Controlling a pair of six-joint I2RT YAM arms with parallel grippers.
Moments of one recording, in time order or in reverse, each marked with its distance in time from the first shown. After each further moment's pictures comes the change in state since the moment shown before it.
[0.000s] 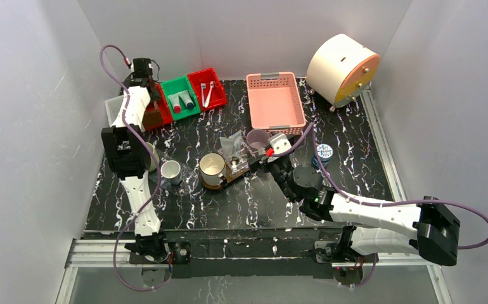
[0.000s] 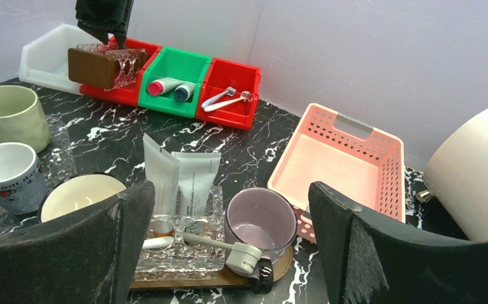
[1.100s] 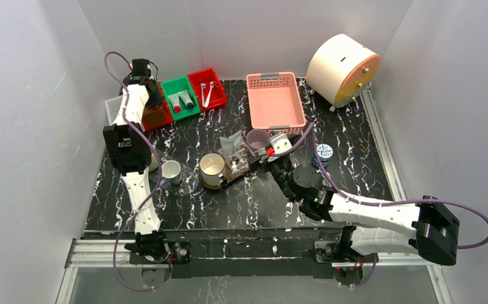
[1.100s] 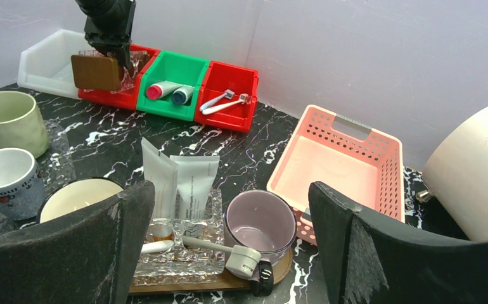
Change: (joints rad) left arm 0.037 0.120 0.148 -0.143 0.248 -0.058; right arm 0.000 0.006 -0.001 0.026 0.012 -0.004
